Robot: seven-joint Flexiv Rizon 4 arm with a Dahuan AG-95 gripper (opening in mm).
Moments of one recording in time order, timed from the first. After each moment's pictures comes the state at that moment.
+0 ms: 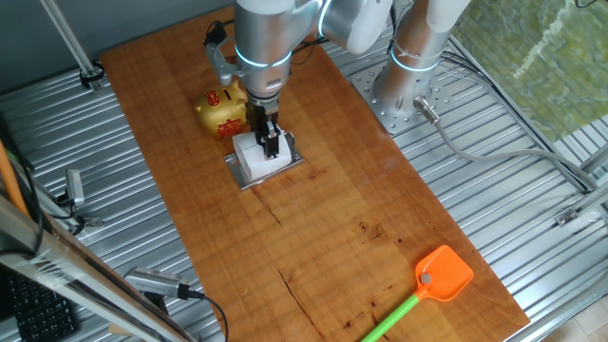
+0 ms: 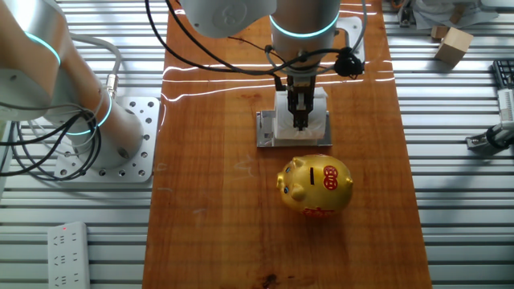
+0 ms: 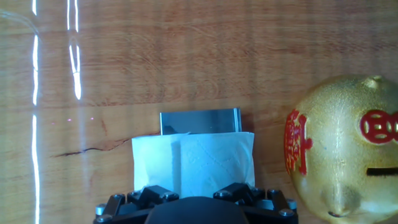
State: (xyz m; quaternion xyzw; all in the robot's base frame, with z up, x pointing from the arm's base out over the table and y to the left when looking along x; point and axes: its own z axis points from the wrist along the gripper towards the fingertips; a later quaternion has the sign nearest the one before) arm 0.453 0.031 0.095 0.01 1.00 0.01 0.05
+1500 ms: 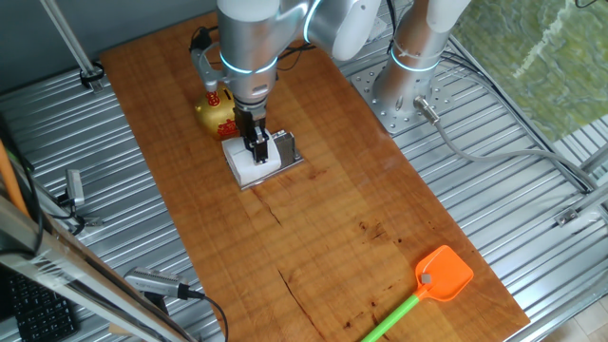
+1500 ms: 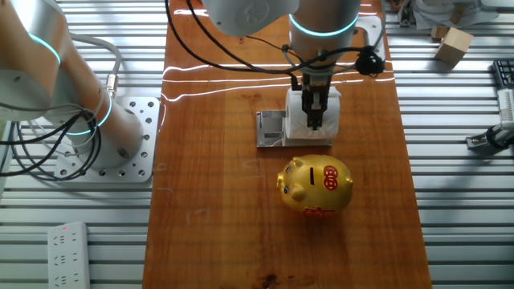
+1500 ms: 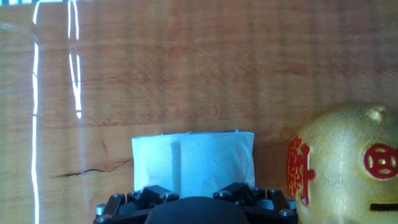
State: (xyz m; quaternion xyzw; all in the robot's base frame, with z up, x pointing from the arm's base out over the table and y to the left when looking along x) arm 0.481 0.033 0.095 0.01 1.00 0.00 0.04
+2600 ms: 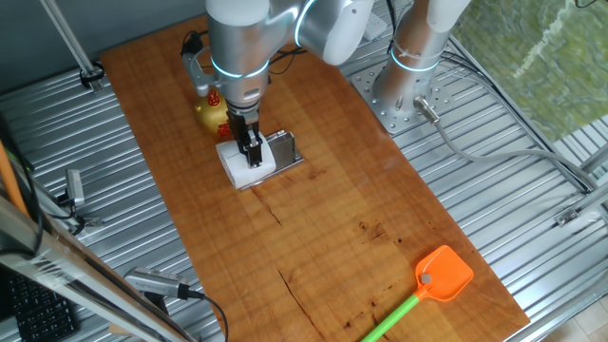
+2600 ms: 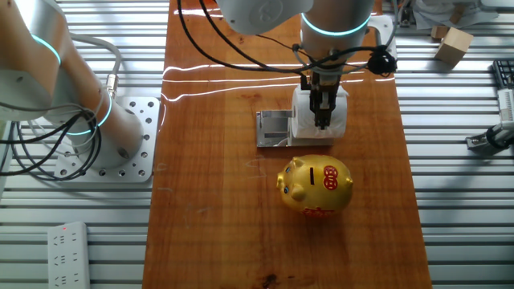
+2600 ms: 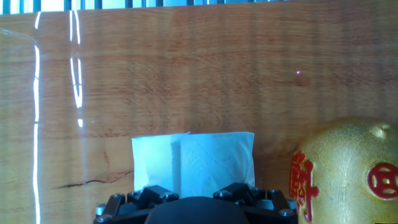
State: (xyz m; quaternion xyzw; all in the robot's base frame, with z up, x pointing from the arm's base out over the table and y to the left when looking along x) arm 0.497 0.035 0.095 0.01 1.00 0.00 0.04
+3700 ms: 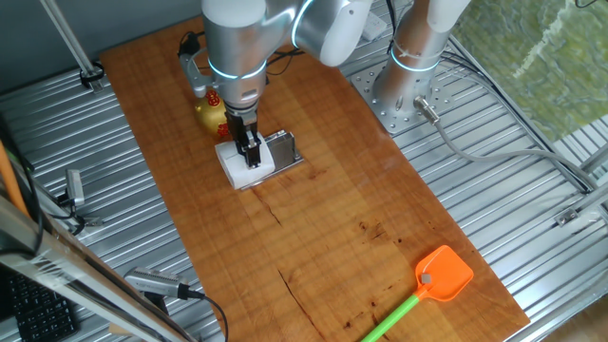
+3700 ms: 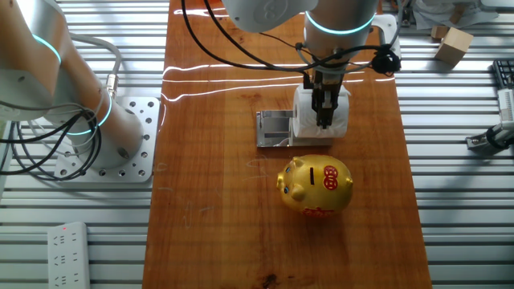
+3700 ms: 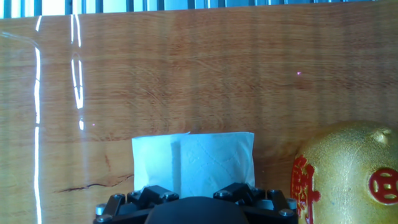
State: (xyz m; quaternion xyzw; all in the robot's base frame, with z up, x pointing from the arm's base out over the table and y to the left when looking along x) arm 0.499 0.035 0.096 0.01 1.00 0.01 0.04
